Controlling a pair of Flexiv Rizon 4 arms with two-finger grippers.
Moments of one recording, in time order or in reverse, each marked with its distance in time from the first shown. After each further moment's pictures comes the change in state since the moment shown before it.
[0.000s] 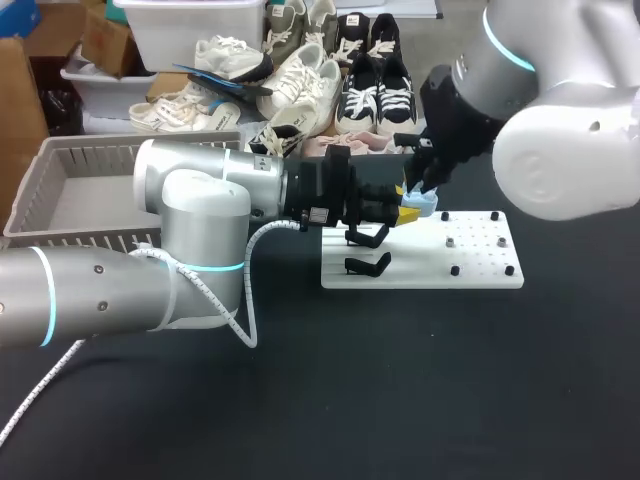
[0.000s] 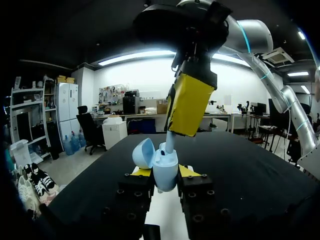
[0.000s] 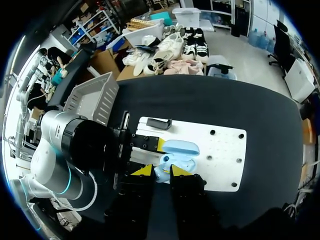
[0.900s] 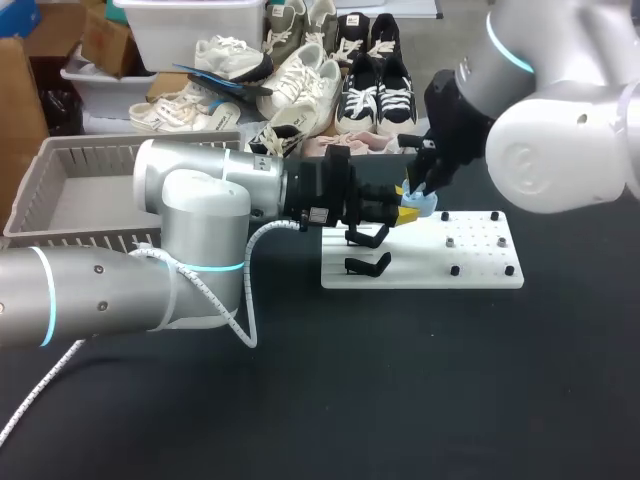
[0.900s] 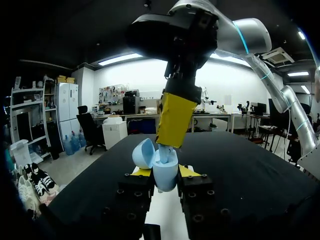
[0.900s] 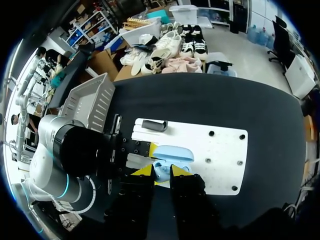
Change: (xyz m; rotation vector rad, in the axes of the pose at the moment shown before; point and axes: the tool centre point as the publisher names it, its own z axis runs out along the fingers) left arm 0.000 0.000 0.000 -0.001 0.000 0.000; right arm -0.006 -0.009 0.010 -0.012 0.010 0.022
